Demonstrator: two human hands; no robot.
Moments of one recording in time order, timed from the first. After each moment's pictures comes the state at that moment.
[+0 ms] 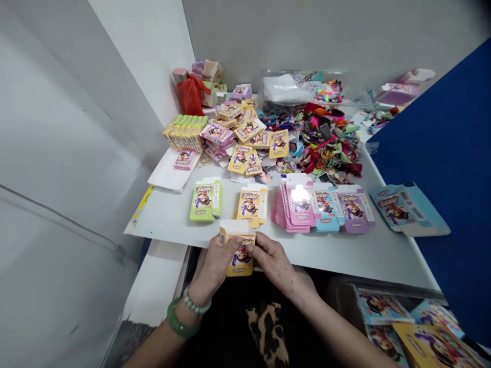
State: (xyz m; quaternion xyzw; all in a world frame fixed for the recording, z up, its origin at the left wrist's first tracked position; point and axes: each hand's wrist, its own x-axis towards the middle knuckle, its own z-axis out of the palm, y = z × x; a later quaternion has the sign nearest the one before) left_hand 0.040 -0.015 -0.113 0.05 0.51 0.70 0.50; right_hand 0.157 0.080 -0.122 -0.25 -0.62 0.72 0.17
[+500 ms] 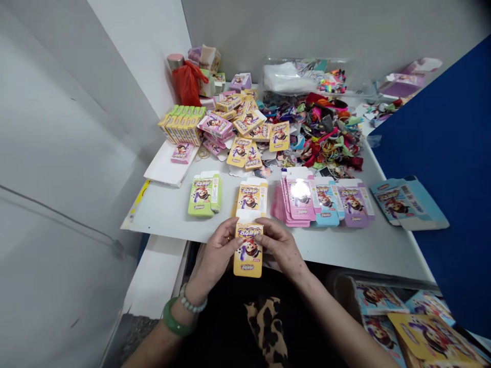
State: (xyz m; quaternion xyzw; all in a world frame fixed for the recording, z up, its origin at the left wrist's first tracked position) left_hand 0.038 -0.027 -0.128 0.13 0.55 0.69 0.46; right_hand 0.165 0.093 -0.136 -0.33 -0.47 0.79 0.20
